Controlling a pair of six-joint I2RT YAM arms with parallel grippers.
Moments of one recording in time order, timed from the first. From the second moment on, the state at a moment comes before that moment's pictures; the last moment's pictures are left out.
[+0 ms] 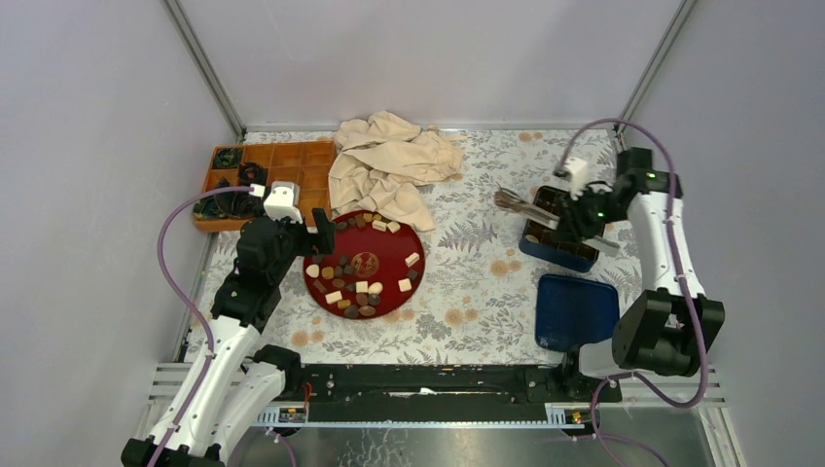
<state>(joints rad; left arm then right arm) -0.23 0.70 0.66 -0.26 -0.03 -0.12 -0.11 1.42 1.30 -1.15 -0.66 -0.81</state>
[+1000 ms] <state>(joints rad) -0.23 0.69 0.66 -0.26 -0.02 -0.12 -0.56 1.48 1.28 -1.26 -0.56 -1.01</state>
